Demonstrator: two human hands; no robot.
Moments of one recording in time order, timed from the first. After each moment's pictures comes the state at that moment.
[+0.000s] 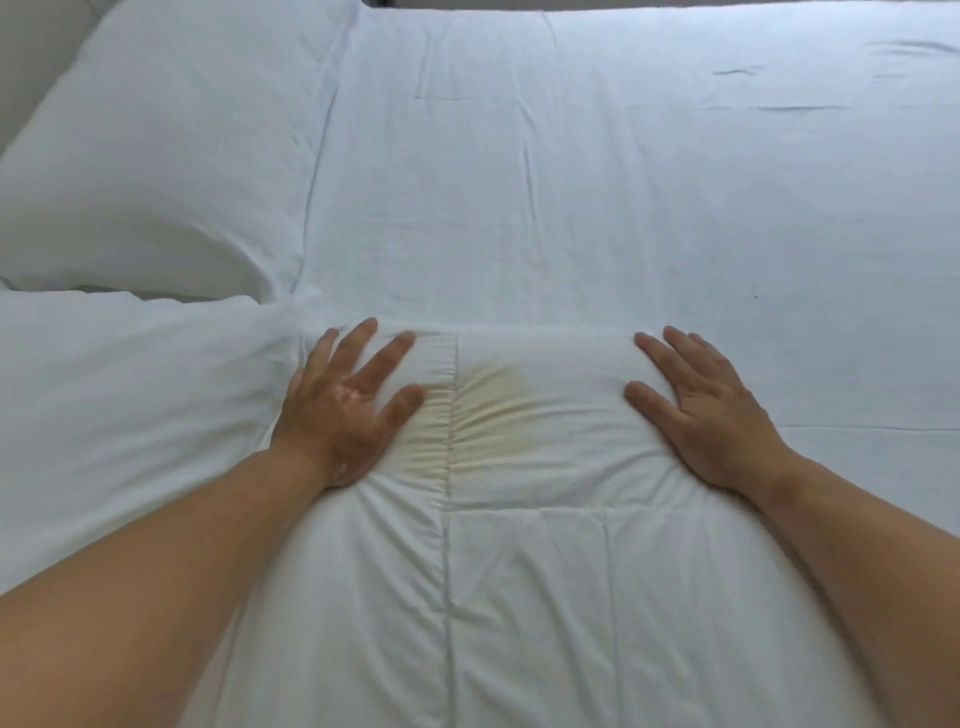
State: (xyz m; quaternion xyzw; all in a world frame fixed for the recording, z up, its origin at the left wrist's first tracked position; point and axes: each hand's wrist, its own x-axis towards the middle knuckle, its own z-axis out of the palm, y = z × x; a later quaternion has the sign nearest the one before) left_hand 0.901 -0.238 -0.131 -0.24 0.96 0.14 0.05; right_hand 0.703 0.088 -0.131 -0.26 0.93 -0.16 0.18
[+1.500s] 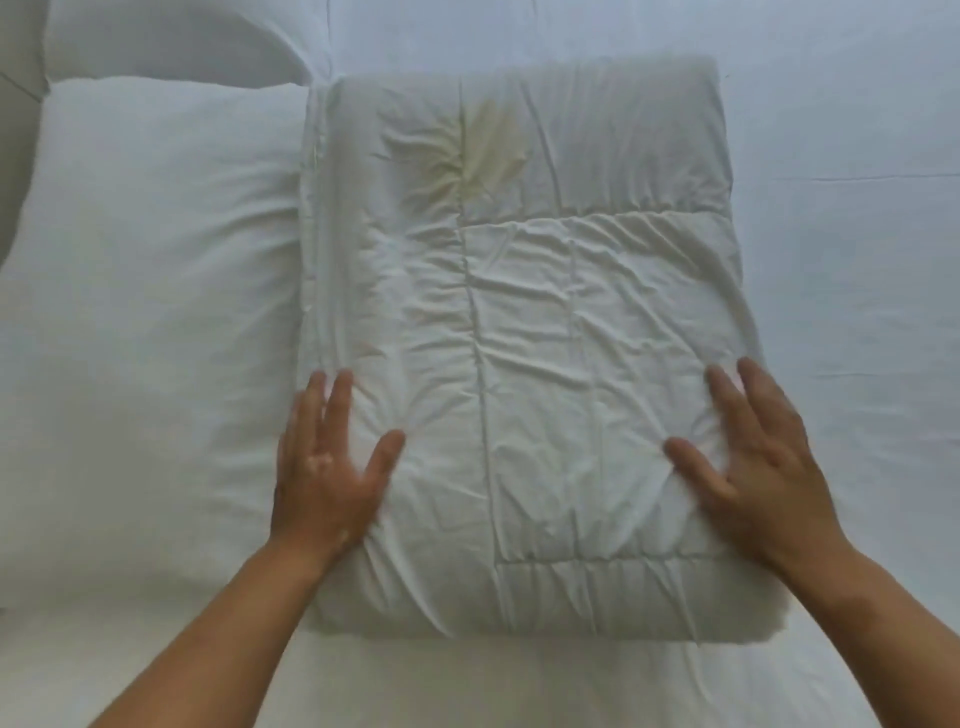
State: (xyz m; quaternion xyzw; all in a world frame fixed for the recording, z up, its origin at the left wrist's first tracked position) left_hand 1.234 -0.028 -0.054 -0.38 0.89 0.23 0.05; right_hand 1.032 0.299 -0.039 -0.19 0.95 -0.19 0.17
